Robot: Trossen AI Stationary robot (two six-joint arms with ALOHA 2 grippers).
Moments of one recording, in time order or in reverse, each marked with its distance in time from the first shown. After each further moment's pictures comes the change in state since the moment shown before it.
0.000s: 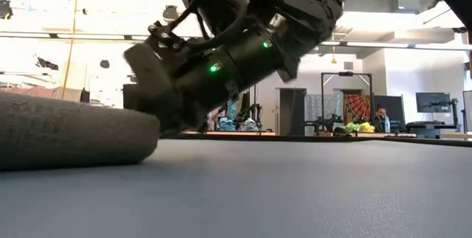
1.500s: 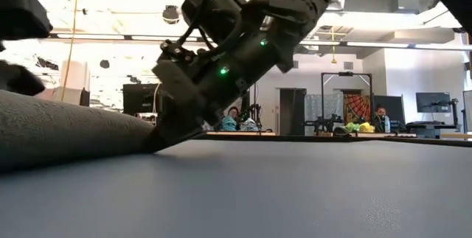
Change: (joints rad) left arm 0.237 -0.101 0.000 -0.098 -0.098 0.033; right arm -0.081 -0.043 0.011 -0.295 -0.077 -0.036
